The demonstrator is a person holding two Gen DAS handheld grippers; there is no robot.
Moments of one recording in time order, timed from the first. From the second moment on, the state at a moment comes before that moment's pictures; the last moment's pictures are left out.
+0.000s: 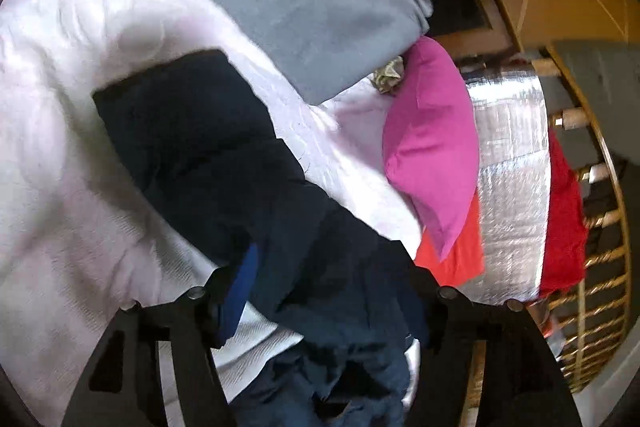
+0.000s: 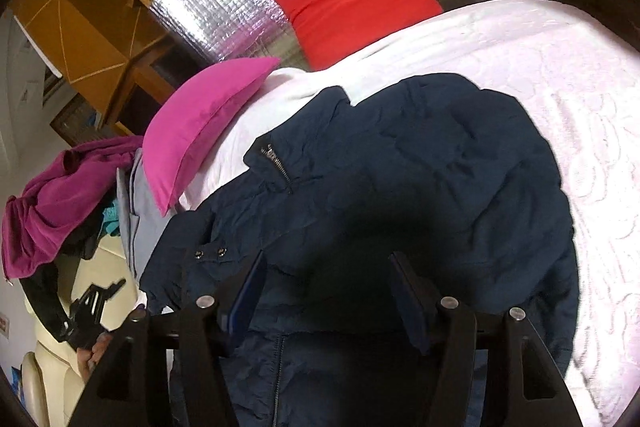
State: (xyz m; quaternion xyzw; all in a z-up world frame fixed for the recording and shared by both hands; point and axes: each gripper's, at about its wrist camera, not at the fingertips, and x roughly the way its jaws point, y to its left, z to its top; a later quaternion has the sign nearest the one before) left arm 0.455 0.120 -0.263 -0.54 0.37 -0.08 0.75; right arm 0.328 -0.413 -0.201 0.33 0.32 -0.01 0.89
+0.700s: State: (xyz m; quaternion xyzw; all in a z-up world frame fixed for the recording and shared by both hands) left arm 0.456 0.118 -0.317 -0.63 0.41 -0.05 0.66; right arm 0.358 -0.399 -0.208 0.32 0.32 0.00 0.89
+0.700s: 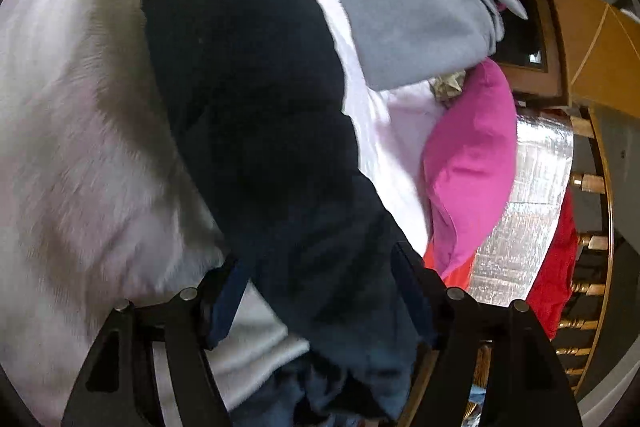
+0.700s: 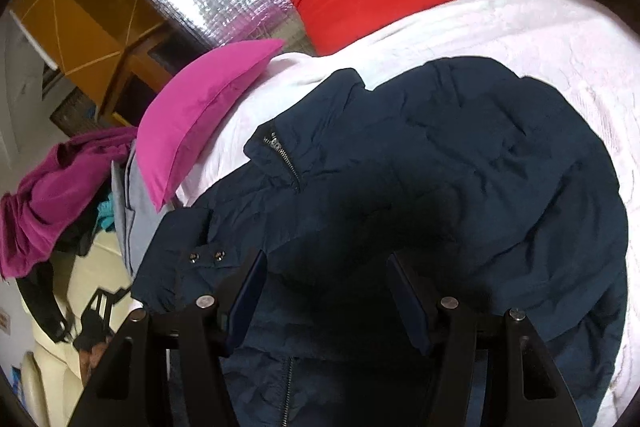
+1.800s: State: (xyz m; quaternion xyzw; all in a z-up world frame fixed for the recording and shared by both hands) left arm 0.376 -0.212 -0.216 -0.09 0.45 -0.32 0.83; right arm 0.249 -0.513 -0.185 0.41 0.22 -0.10 0.88
